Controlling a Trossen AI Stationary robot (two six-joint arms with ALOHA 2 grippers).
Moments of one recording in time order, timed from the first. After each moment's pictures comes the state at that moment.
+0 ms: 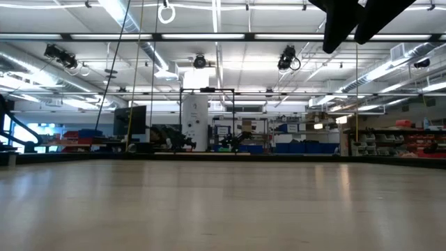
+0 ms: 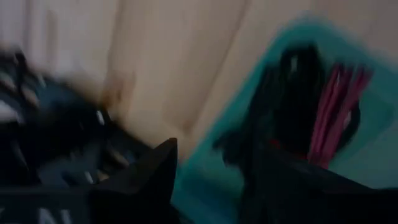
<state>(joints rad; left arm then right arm) -0.99 1.79 1.43 -1.50 -0.13 -1.40 0.55 1.65 1.36 -0.96 0.34 0.27</state>
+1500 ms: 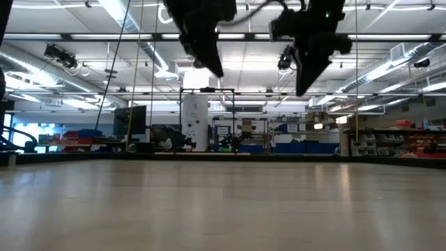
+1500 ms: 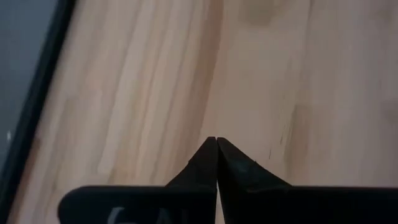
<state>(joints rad) -0.03 1.73 1.46 -0.73 -0.32 -0.08 0.07 1.60 1.29 -1.06 0.38 0.07</state>
